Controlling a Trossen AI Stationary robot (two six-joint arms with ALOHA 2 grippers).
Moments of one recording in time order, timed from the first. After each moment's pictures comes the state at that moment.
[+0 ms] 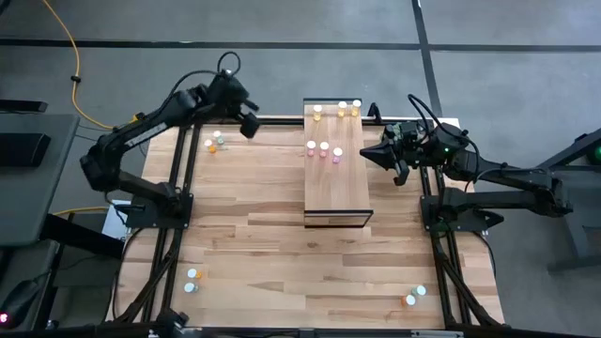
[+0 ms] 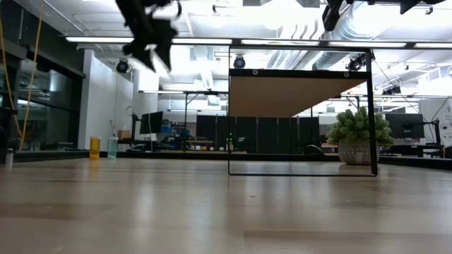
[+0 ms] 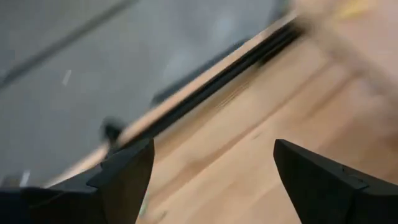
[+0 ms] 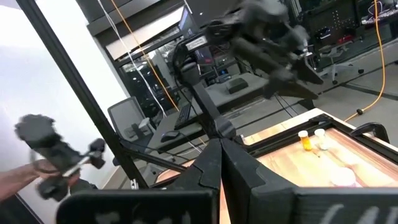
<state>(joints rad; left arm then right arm) 0.79 1.36 1.34 -0.89 -0.21 -0.14 -0.32 0.78 0.69 0.21 -0.33 0.45</state>
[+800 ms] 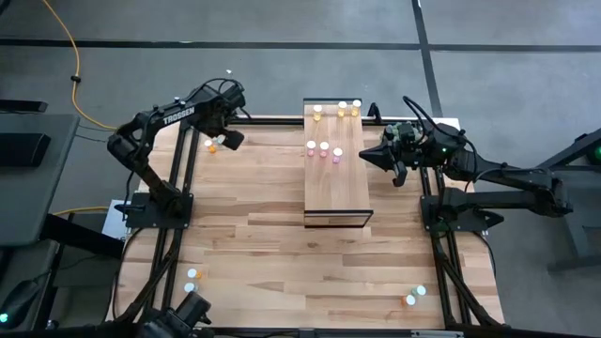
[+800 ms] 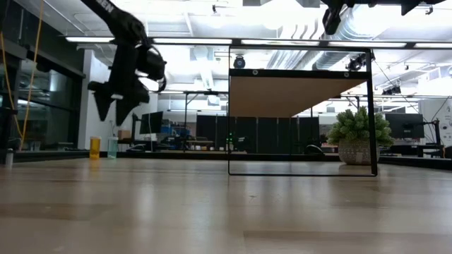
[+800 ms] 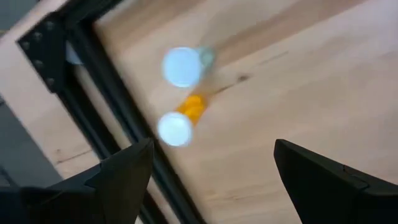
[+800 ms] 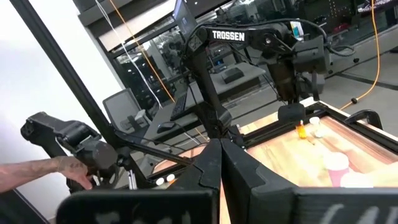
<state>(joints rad) 1.02 1.64 1.22 -1.21 -0.25 -0.21 -0.32 0.78 0.69 0.15 -0.33 0.44</state>
